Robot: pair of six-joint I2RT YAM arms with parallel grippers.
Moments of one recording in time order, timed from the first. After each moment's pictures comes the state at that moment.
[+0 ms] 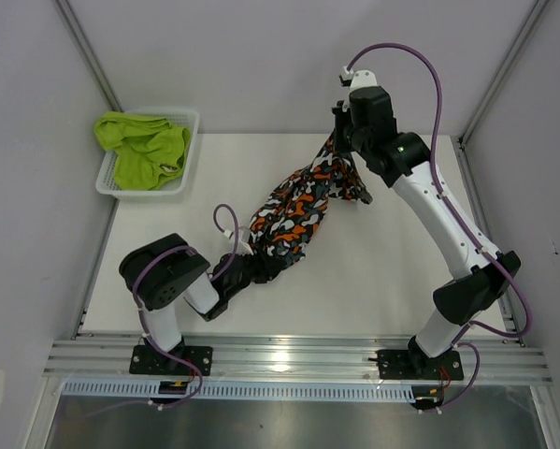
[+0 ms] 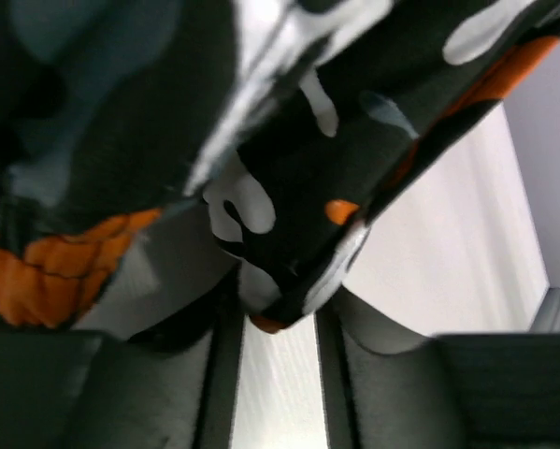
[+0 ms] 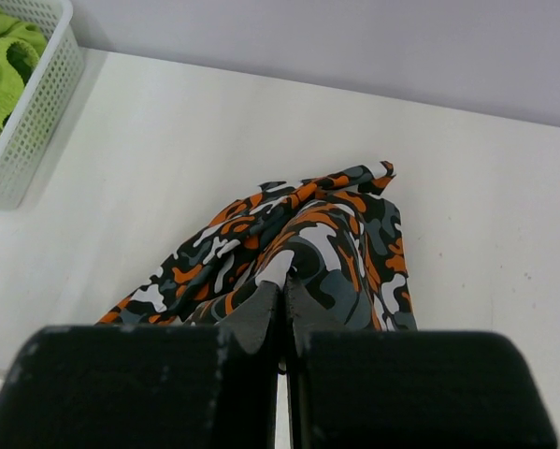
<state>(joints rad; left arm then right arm) -0.72 1.81 0.25 1.26 -0.01 -0.84 0.54 1.68 1.94 -0.67 0.24 0.17</state>
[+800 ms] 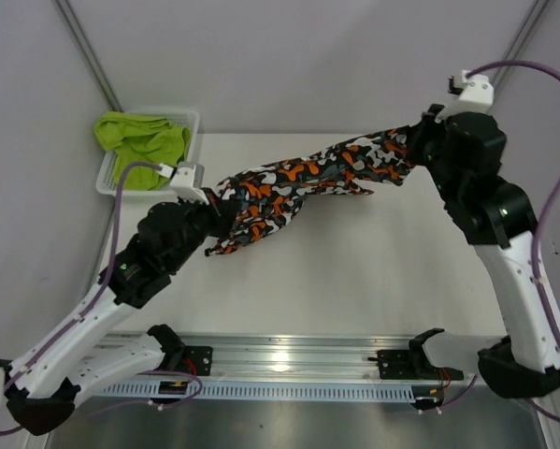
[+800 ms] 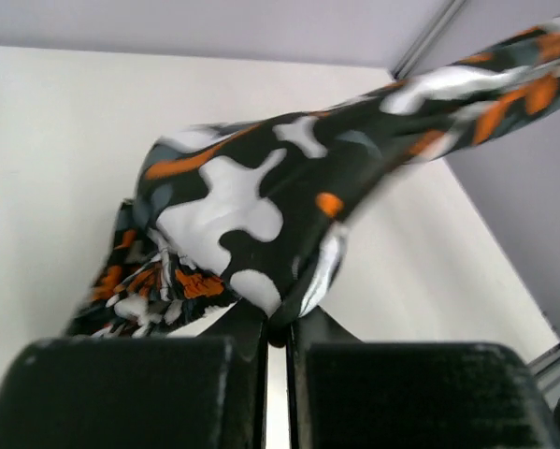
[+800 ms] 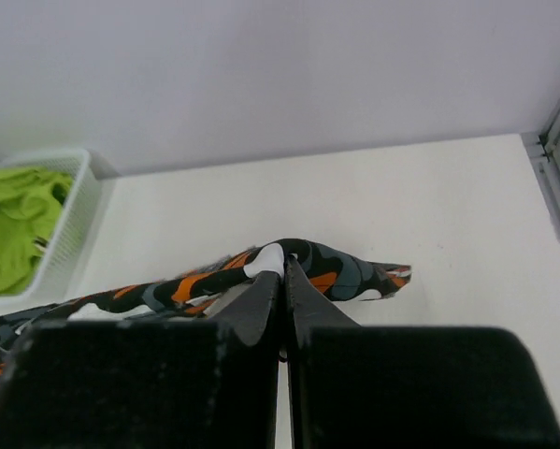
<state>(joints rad) -0.73 0.83 0.97 -0.30 -0.26 -0.44 0.45 1.24 1.78 -0.71 0.38 0.26</state>
